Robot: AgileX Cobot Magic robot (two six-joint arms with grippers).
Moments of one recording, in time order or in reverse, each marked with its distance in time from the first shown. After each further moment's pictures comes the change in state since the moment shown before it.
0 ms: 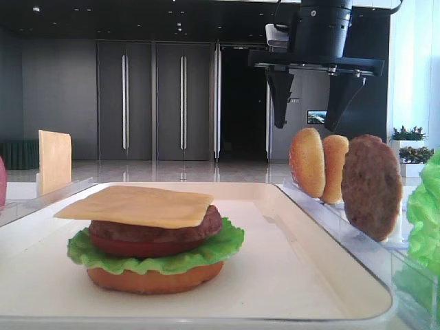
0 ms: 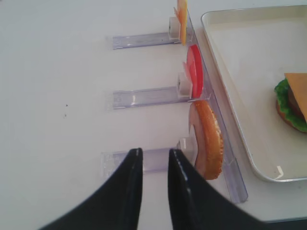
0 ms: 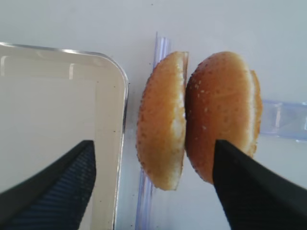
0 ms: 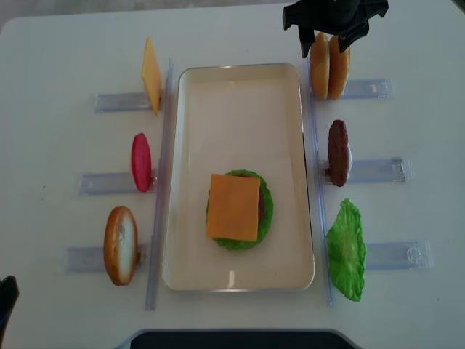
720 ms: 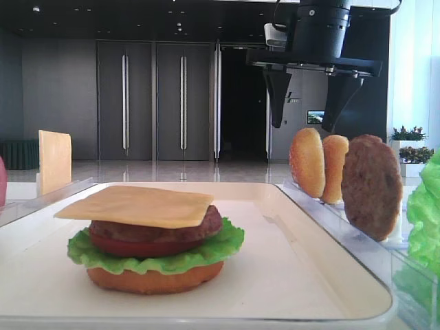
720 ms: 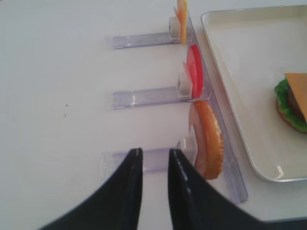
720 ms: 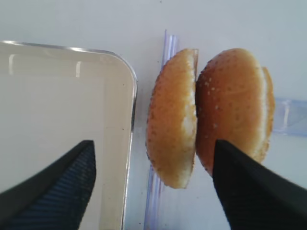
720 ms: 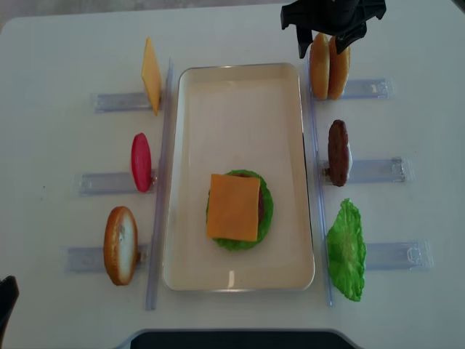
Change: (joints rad) left arm 0.000 0.000 0.000 0.000 0.000 0.000; right arm 0.000 0.000 0.000 0.029 -0.001 0.000
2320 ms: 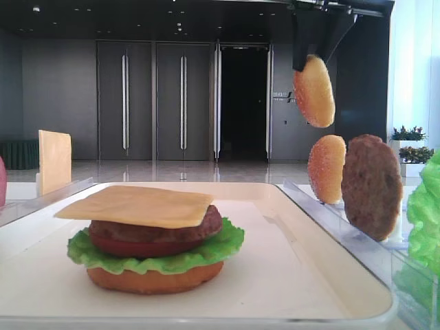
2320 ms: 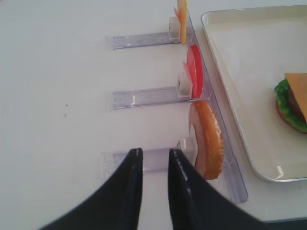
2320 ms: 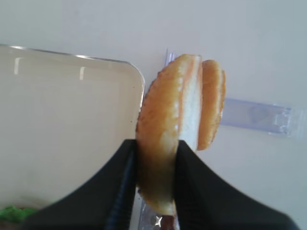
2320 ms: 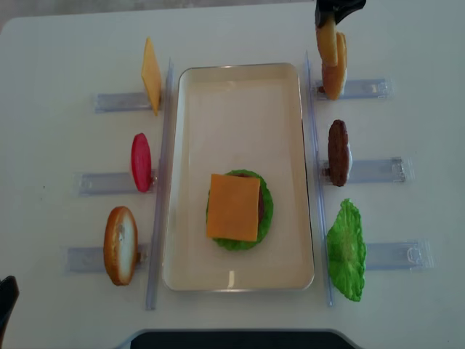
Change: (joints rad) left arm 0.000 0.000 0.000 0.000 0.000 0.000; right arm 0.016 -0.149 0.000 -0.019 0.048 -0.015
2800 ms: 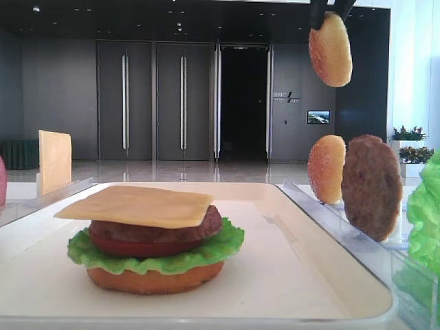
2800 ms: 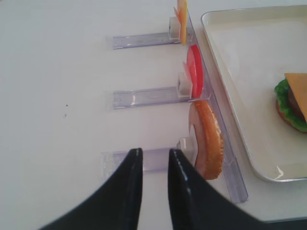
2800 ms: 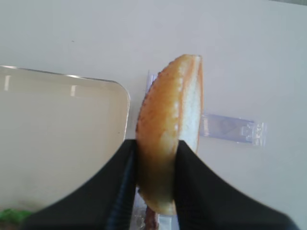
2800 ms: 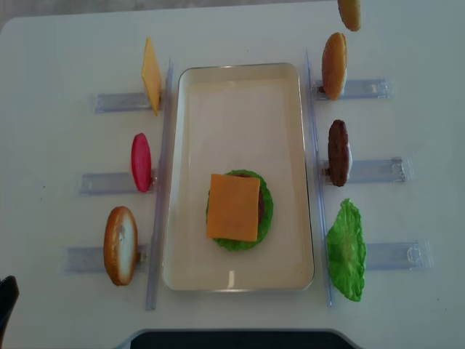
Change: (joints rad) left arm 0.000 0.000 0.000 0.000 0.000 0.000; right arm -0.003 -0.103 0.000 -0.068 0.004 -0.007
